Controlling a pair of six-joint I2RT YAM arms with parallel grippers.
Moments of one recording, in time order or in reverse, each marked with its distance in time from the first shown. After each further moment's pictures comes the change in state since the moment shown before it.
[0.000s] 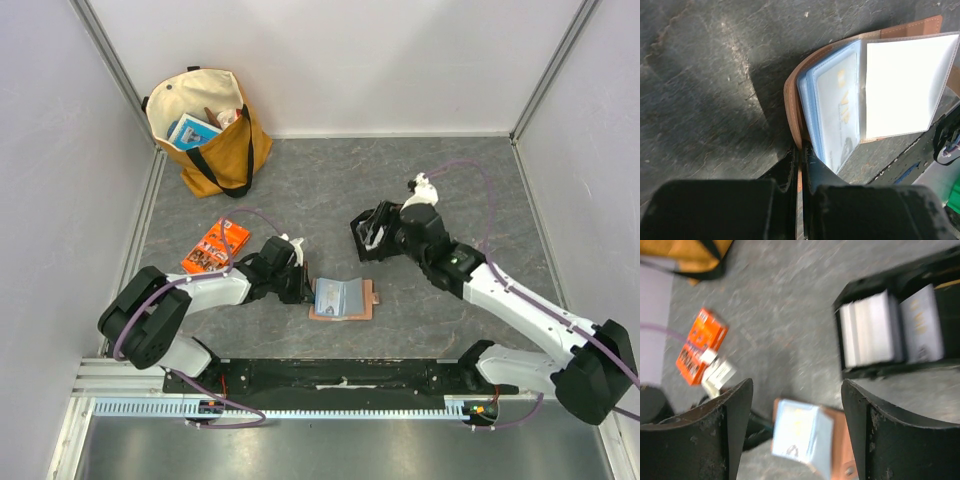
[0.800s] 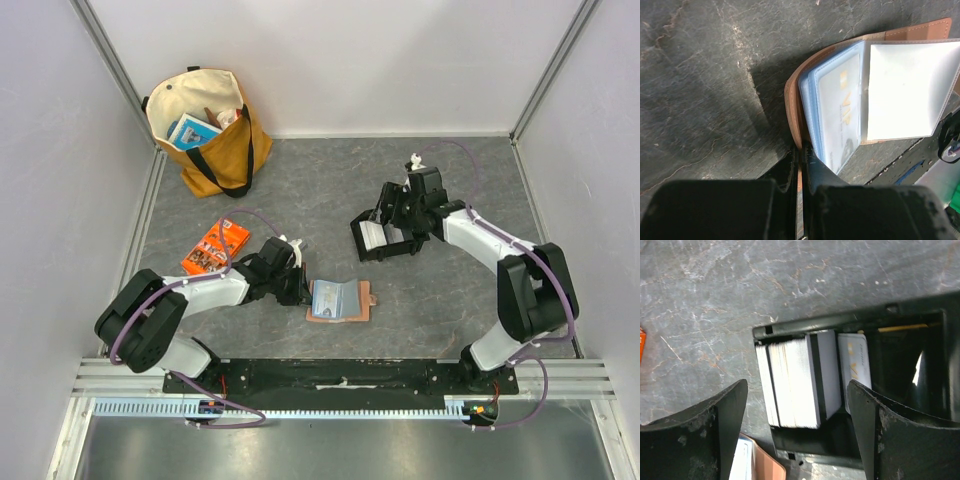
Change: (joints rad) left arm 0.000 -0.030 0.000 -0.066 -0.019 0.005; right arm -0.390 0.455 0.209 -0.047 -0.336 -0.257
